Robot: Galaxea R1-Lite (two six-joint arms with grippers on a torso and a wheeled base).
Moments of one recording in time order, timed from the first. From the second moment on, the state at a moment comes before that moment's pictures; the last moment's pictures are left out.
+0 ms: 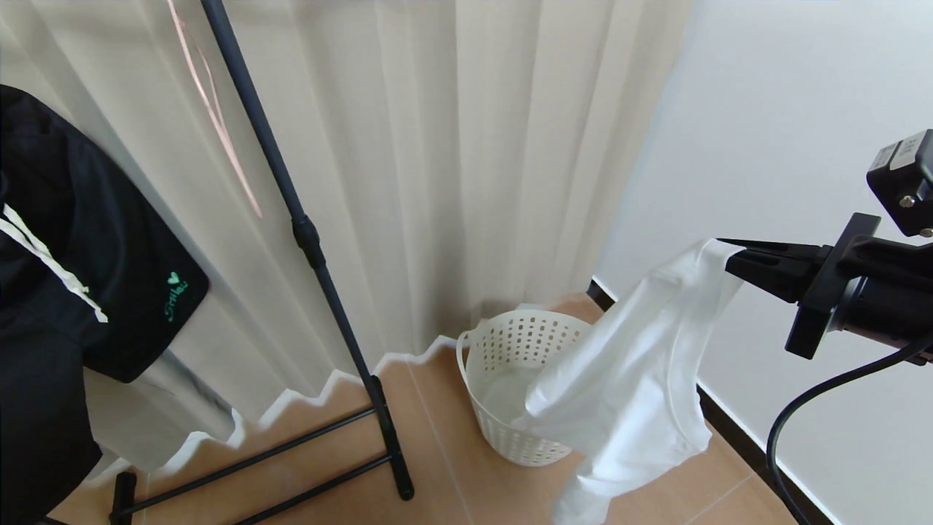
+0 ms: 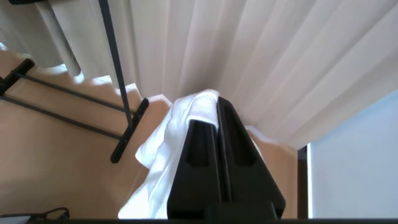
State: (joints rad) left arm -0.01 0.00 0.00 -0.01 -0.11 0.02; right arm 0.33 1.29 -0.72 -0.44 0.29 -0.30
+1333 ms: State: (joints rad) left arm -0.01 0.00 0.00 -0.01 -0.11 0.01; right arm 0.33 1.29 -0.72 -0.44 0.30 -0.30
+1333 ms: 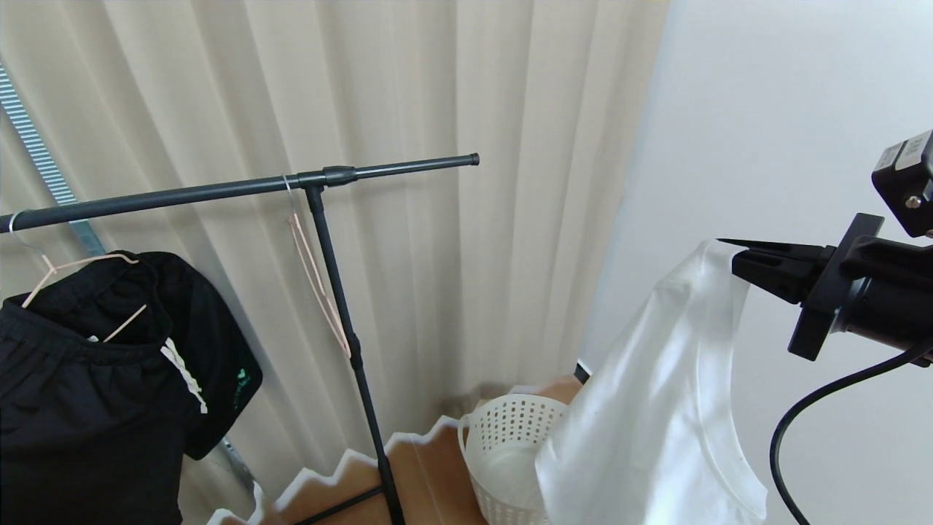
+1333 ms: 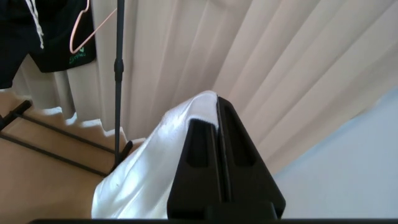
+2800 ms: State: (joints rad) left arm -0.01 0.00 0.00 -0.01 -0.11 0.01; right arm 0.33 1.30 -0.70 -0.45 0.29 -0.30
